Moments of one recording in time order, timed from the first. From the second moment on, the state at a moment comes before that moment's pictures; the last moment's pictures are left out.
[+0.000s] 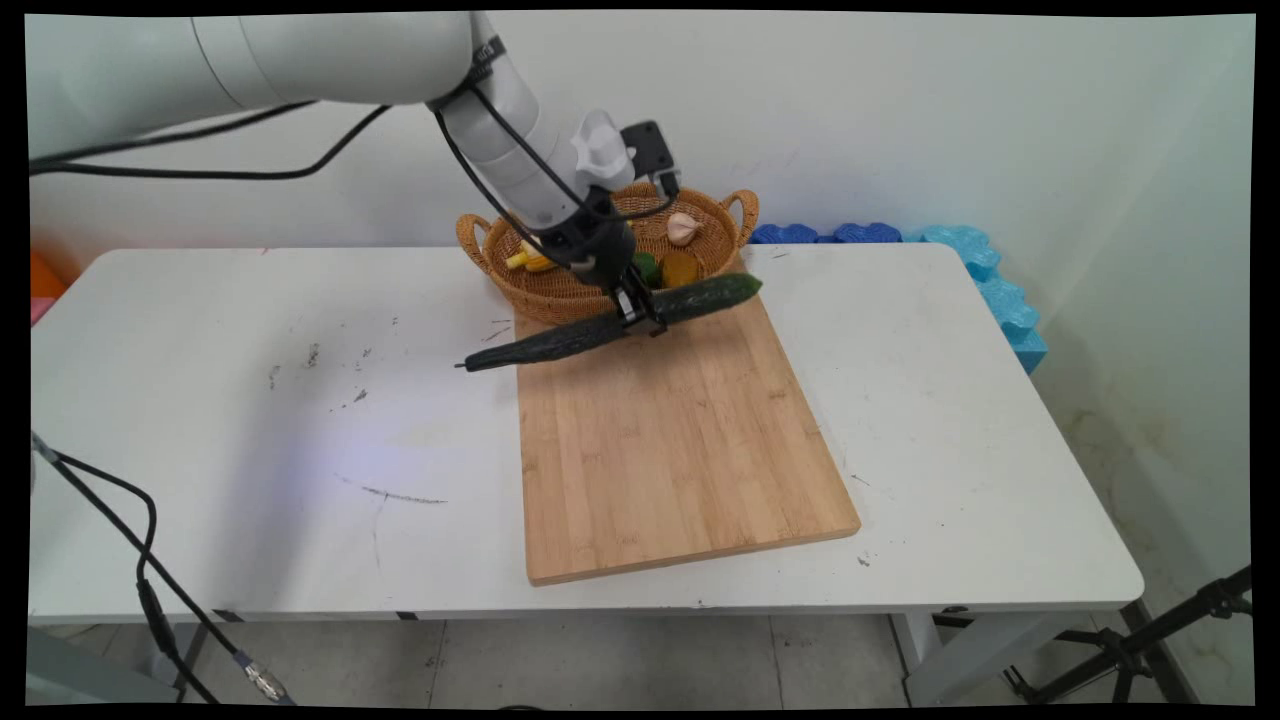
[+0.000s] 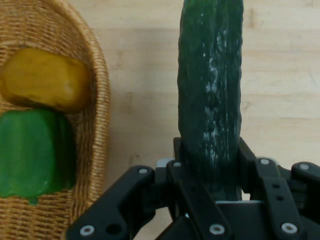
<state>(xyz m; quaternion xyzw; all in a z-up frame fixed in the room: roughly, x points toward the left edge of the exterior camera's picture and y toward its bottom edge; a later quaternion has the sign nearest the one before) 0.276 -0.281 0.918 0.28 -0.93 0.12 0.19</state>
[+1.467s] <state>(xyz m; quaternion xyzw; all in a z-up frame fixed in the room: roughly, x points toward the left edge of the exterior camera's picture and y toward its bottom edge) 0.275 -0.293 0.850 0.23 -0.95 0.12 0.16</state>
